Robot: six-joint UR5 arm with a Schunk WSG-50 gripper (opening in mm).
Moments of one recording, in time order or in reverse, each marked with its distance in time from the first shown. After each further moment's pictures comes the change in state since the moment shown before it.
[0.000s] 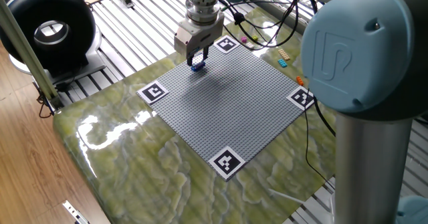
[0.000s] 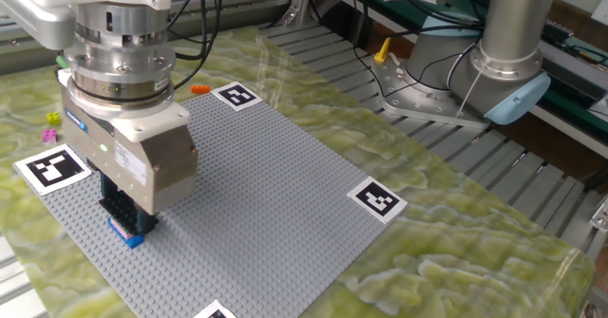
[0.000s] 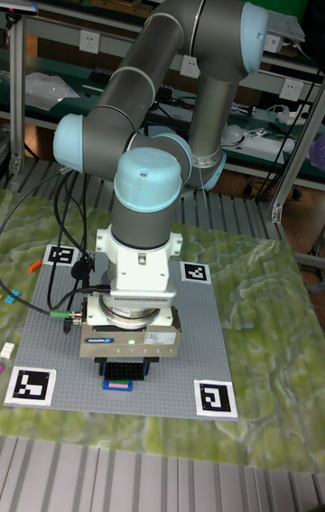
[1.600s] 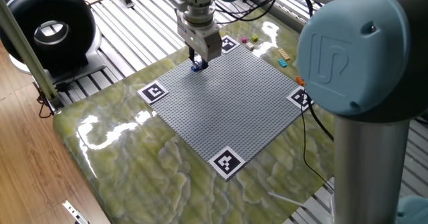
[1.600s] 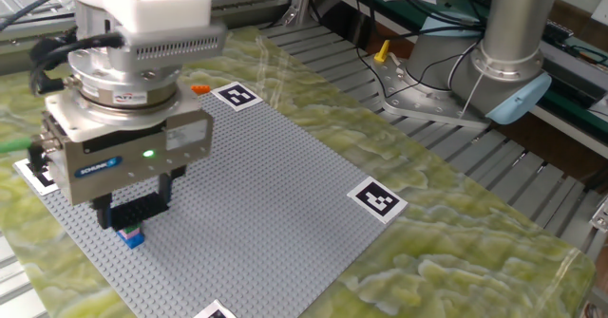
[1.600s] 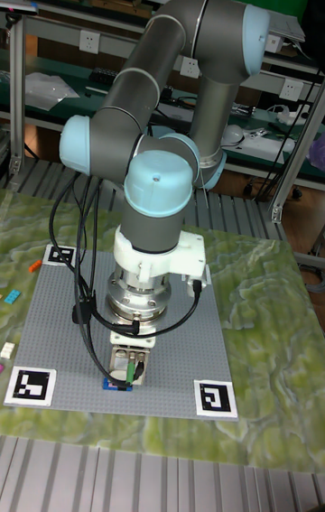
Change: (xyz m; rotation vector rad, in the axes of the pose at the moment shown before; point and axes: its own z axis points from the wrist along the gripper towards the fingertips) arm -0.003 0.001 -0.002 0.004 0.039 -1.423
